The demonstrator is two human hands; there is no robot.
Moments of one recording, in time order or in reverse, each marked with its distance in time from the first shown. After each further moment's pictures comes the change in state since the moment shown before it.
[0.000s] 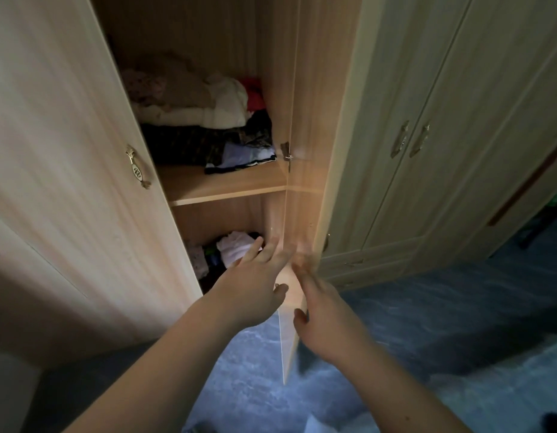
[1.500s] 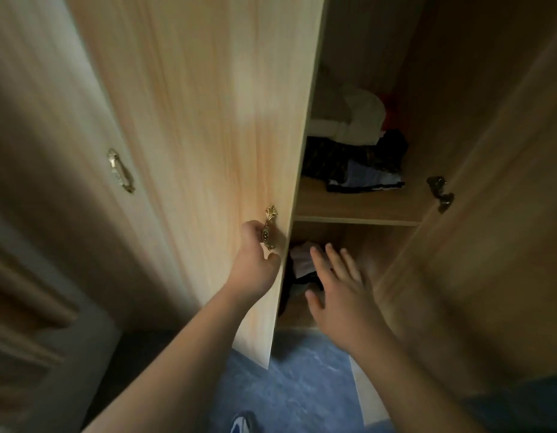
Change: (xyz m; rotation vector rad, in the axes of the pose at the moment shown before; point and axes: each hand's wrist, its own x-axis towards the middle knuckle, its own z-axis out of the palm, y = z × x) left_hand -0.064 -0.288 -0.052 -0.866 0.573 -0.468; right_hand 0.165 -0.215 0.118 -0.350 -0.073 -0.161
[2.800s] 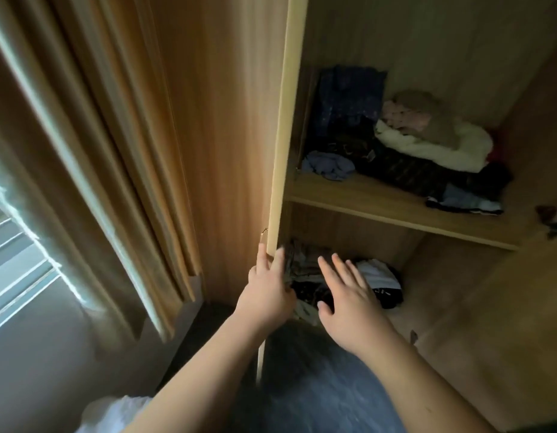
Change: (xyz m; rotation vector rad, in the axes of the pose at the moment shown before) left_hand -0.203 -0.077 -0.215 0.514 0.041 -0.101; right_hand -0.099 -0.242 0.043 0.065 -0.062 -0.222
